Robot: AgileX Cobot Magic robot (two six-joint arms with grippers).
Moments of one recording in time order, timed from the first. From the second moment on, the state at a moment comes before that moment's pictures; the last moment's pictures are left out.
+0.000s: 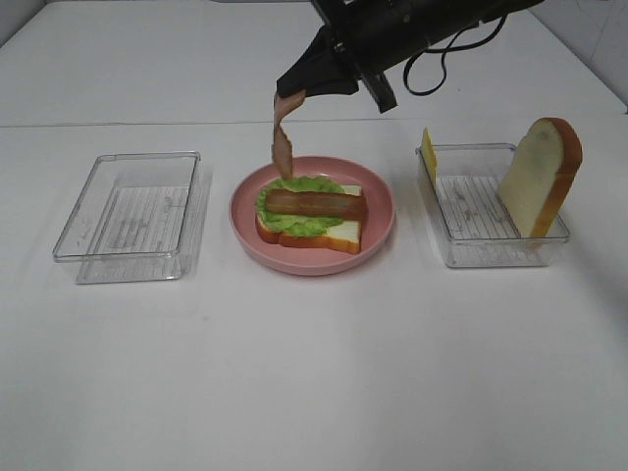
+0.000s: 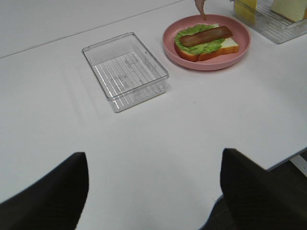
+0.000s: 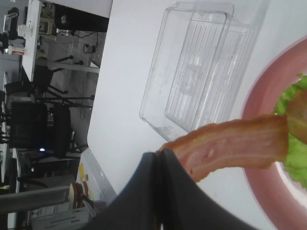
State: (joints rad) left arm -0.32 0.00 -0.51 -0.06 1.04 0.09; right arm 0.29 2.22 -1.82 1.05 1.05 -0.41
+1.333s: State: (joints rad) left arm -0.32 0.00 -0.51 -0.06 1.04 0.09; right arm 0.29 2.29 -1.82 0.59 0.92 -0.14
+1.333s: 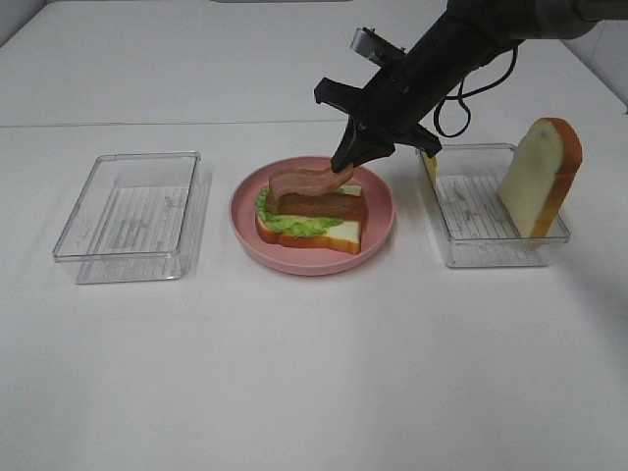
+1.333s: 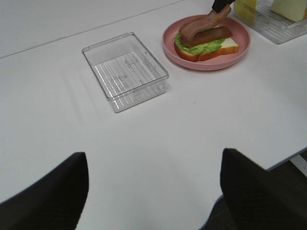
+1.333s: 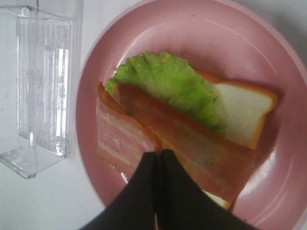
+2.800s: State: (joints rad) left arm -0.32 0.00 -0.51 -0.06 1.04 0.09; right arm 0.29 2.17 -1.89 0.42 1.08 -0.09
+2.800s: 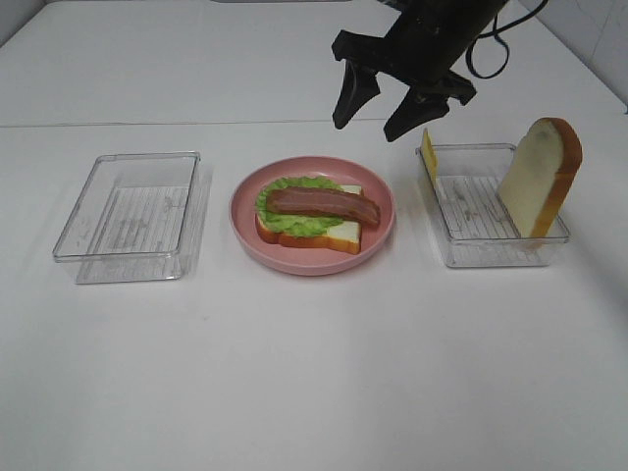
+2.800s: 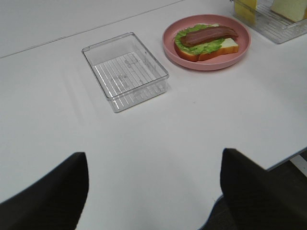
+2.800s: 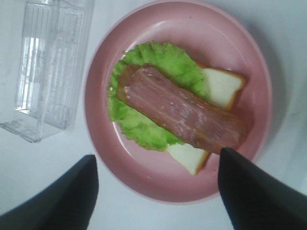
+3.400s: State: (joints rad) left arm -0.32 0.00 -0.51 -0.06 1.04 0.09; right arm 0.28 2.19 -2.03 0.07 1.18 0.05
